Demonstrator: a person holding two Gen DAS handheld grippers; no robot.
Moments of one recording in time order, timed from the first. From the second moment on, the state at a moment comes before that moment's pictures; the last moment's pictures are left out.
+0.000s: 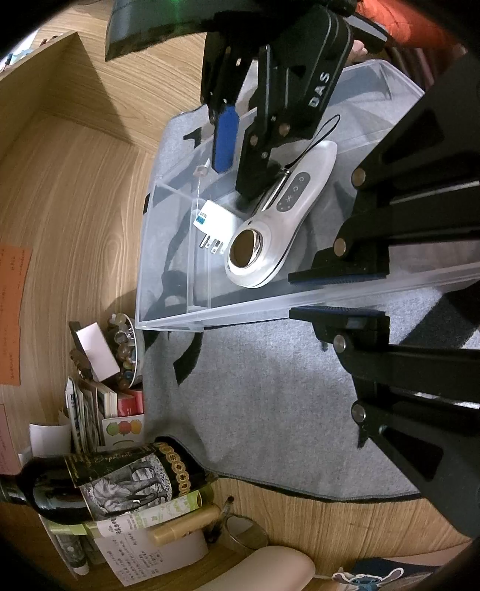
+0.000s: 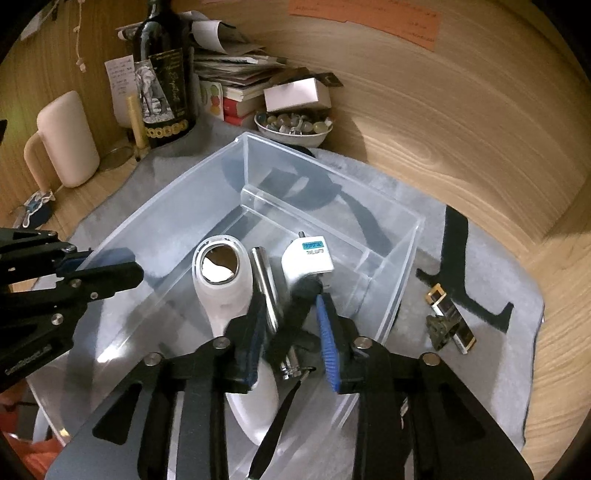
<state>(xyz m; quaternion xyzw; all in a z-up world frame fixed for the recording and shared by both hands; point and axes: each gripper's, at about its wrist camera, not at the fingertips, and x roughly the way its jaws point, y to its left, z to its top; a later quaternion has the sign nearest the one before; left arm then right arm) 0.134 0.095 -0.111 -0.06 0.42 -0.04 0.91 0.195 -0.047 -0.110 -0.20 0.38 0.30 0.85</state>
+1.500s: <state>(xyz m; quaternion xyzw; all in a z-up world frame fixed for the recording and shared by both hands) 0.133 0.096 -0.111 -0.06 0.42 -0.04 0.91 0.165 -0.177 -0.157 -0.09 0.44 0.21 0.87</state>
